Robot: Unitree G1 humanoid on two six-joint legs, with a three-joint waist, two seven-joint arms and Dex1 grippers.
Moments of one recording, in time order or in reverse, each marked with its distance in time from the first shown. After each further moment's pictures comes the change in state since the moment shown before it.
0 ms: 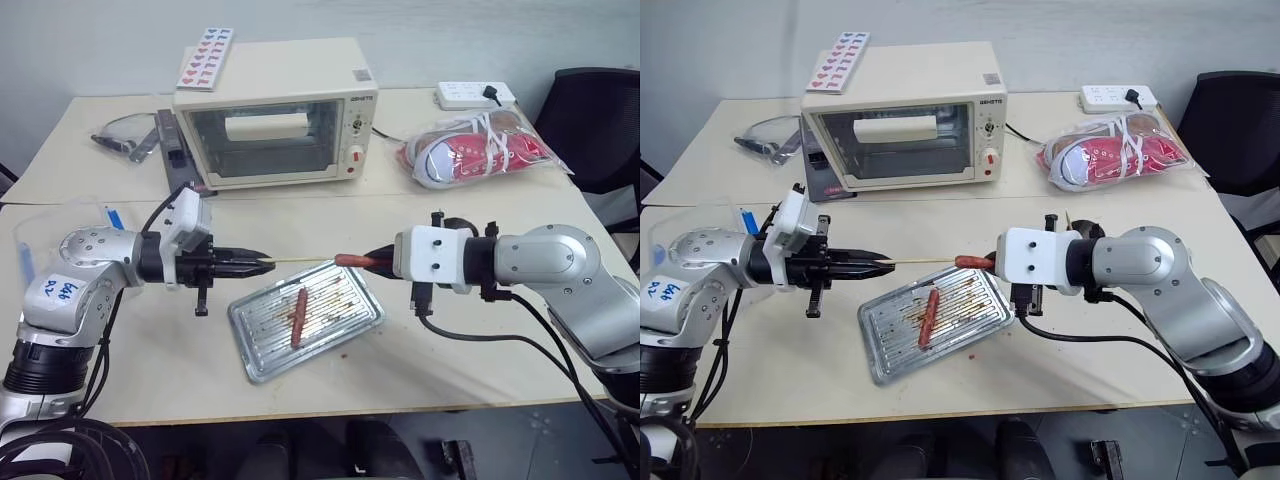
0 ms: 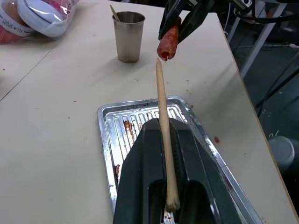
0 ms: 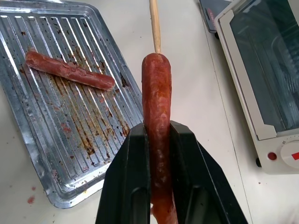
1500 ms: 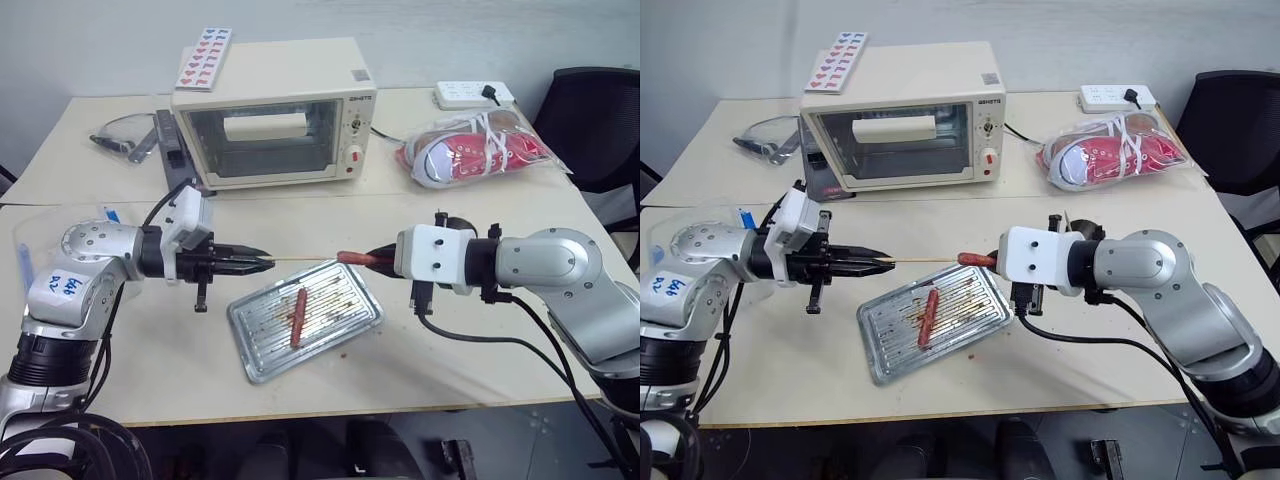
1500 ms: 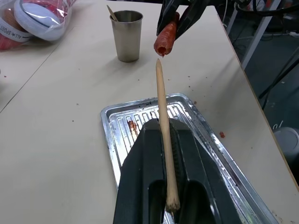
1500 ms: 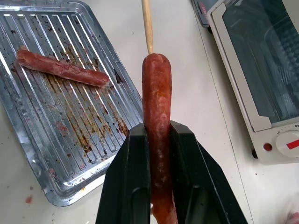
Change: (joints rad) left arm -0.040 -0.007 -0.008 0.044 0.041 -0.061 -0.035; right arm 0.027 0.013 -0.028 -0.022 -0.025 0.023 -0.003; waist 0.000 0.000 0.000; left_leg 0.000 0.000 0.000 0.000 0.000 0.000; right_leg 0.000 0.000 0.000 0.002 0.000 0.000
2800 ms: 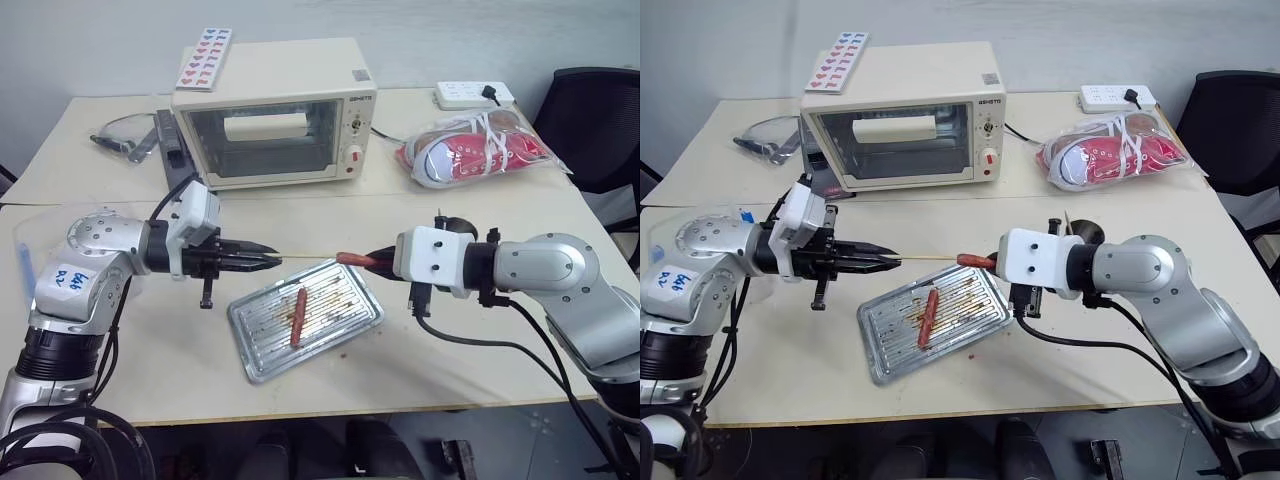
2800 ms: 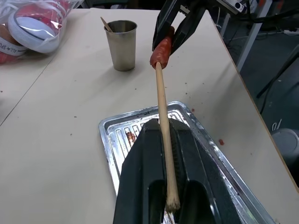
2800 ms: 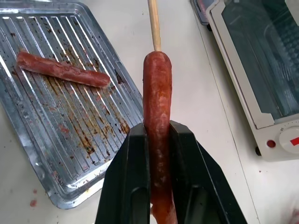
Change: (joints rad) left arm -0.030 -0.030 -0.021 -0.001 0.007 -0.003 -0.011; right arm 0.020 0.022 -0.008 -0.024 0.006 0.022 -0.017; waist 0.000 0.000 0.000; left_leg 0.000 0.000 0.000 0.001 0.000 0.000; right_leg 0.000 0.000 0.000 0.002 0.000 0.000
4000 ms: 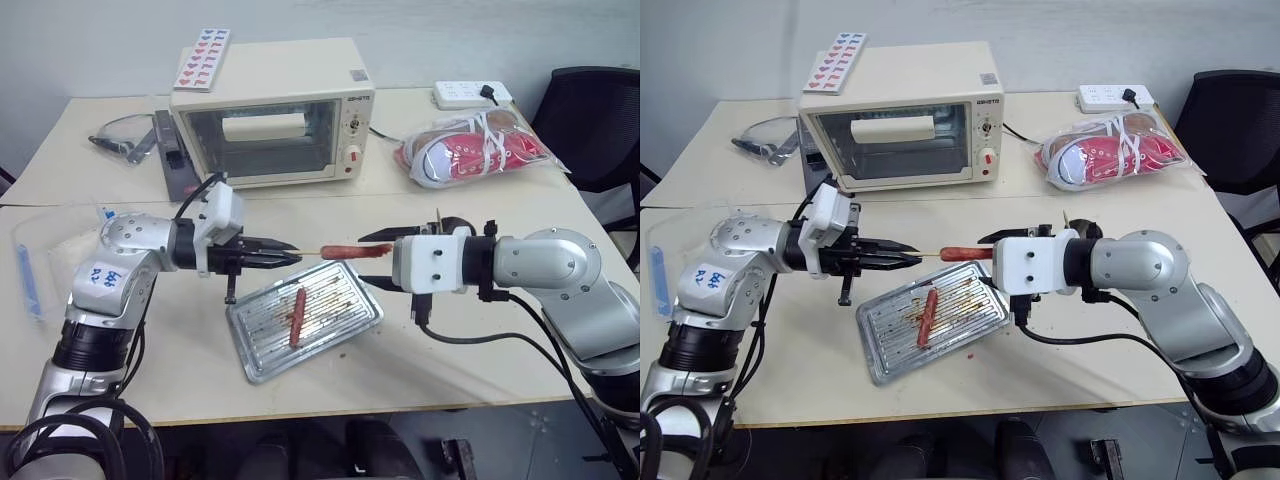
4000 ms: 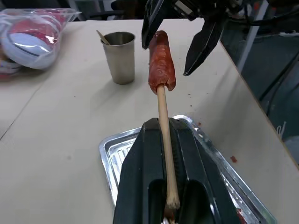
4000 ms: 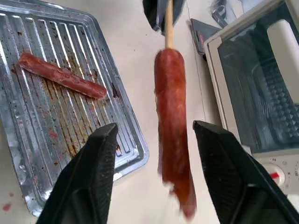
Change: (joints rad) left arm -0.004 -0.094 -0.008 0.019 0.073 -0.053 0.051; right arm -0.030 0.019 -0.028 0.057 -0.051 -0.158 0.072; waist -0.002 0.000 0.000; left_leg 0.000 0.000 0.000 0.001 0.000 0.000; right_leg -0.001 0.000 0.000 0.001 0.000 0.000
